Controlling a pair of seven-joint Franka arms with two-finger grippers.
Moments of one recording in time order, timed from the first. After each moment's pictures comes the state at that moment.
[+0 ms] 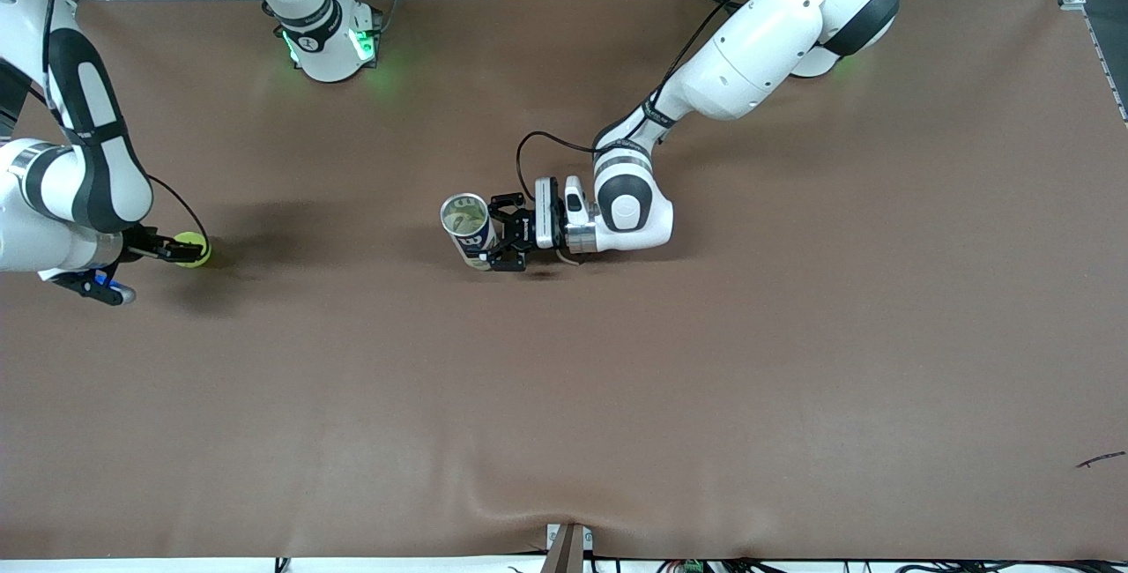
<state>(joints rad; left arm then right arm) -0.53 0.99 -0.35 -1.50 -2.05 2.28 2.70 -0.33 0.44 -0.05 -2.00 -0.11 2.08 0.07</state>
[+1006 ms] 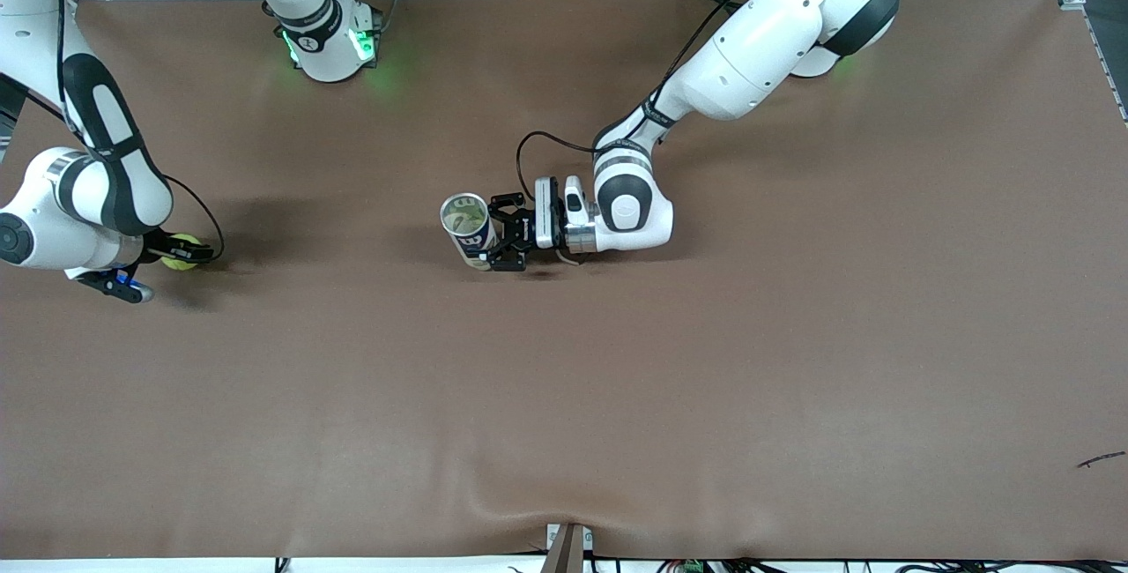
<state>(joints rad) -0.53 0.99 -0.35 -1.50 -2.05 2.28 2.70 -0.35 0.50 -0.04 -2.02 -0.11 2.20 0.06</state>
